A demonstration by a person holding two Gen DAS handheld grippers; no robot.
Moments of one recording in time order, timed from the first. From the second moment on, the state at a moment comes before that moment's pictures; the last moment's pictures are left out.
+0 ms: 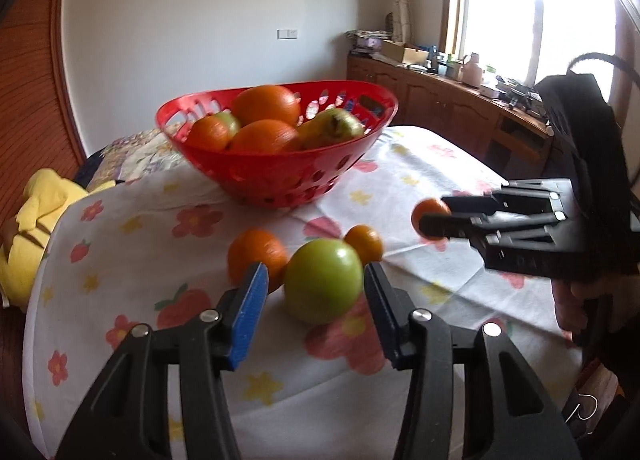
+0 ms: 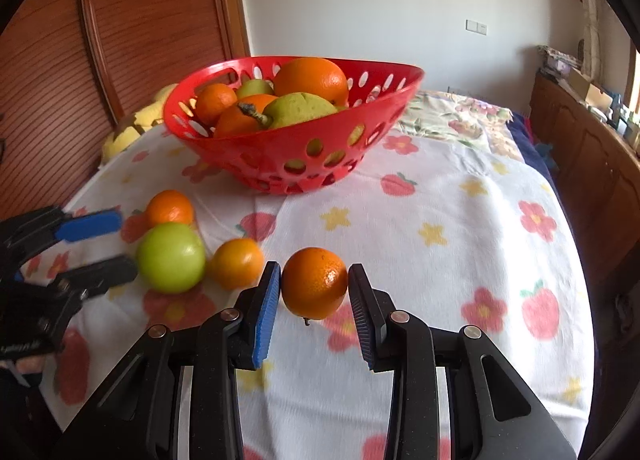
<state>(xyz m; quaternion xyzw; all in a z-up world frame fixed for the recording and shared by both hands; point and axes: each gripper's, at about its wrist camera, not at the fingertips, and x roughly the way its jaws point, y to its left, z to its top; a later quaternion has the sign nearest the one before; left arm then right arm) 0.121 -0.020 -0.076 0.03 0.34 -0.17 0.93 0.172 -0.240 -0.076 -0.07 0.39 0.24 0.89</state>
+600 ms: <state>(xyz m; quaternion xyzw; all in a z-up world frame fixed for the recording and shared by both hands) 0.140 -0.041 -0.081 0.07 0.36 -0.16 0.92 0.117 -0.265 -0.082 -0.03 0.38 0.25 0.89</state>
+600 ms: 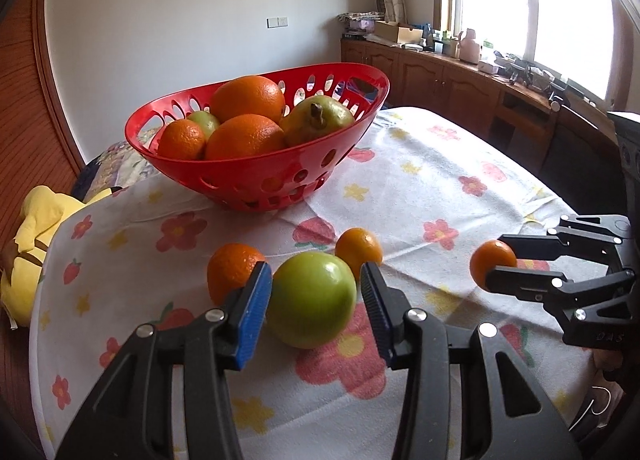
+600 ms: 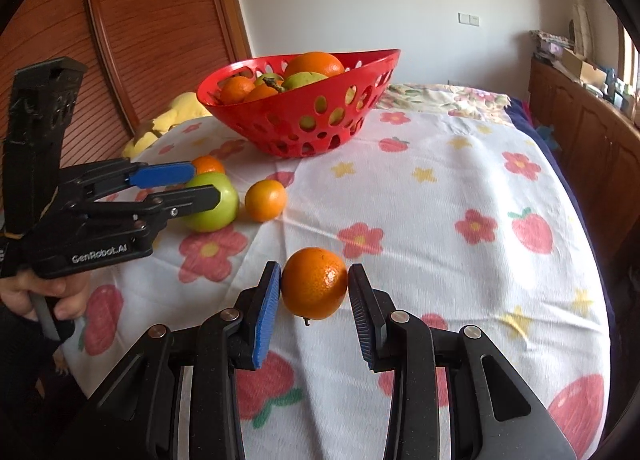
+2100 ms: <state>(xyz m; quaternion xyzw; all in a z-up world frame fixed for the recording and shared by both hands) 0.101 -0.038 -0.092 0.11 0.38 -0.17 0.90 0.113 -0.262 -0.089 -0.04 0.38 0.24 0.89</state>
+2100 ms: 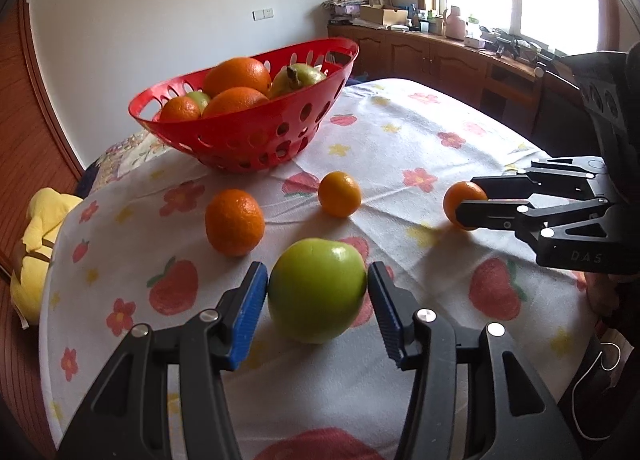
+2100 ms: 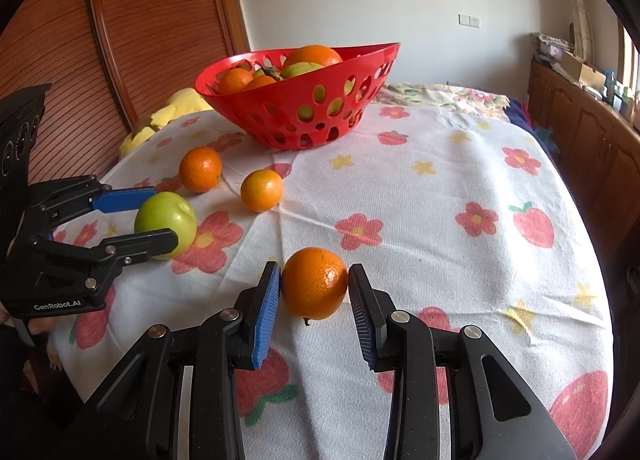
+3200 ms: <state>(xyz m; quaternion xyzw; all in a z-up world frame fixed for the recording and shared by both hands) 0.108 -0.020 -0.072 0.05 0.35 -0.17 0.92 0.113 -0.261 -0.090 -0.04 0.38 0.24 0.89</state>
